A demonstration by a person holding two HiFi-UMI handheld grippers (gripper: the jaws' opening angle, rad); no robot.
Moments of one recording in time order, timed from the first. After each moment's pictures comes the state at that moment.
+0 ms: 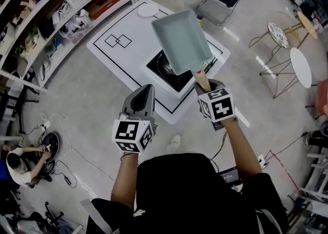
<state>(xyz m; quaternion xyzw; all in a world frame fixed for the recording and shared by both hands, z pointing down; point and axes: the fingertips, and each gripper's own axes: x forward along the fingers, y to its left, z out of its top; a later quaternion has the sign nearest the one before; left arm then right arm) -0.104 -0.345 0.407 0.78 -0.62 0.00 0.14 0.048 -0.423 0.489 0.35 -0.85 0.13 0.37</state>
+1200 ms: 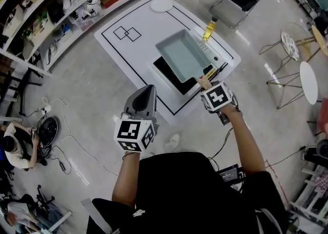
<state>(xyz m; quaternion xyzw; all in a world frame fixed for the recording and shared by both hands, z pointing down) -0.120 -0.355 0.432 0.74 -0.66 0.00 0.16 0.060 -0.457 0.584 0.25 -0.79 0.12 0.54</state>
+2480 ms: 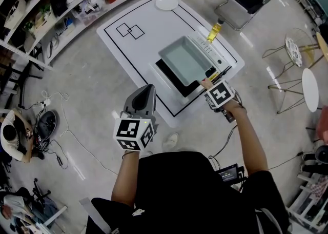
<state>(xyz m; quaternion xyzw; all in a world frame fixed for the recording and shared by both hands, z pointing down) -0.134 -0.364 0.447 0.72 -0.67 0.00 0.18 0.068 -0.474 0.612 0.19 -0.77 0.11 0.60</state>
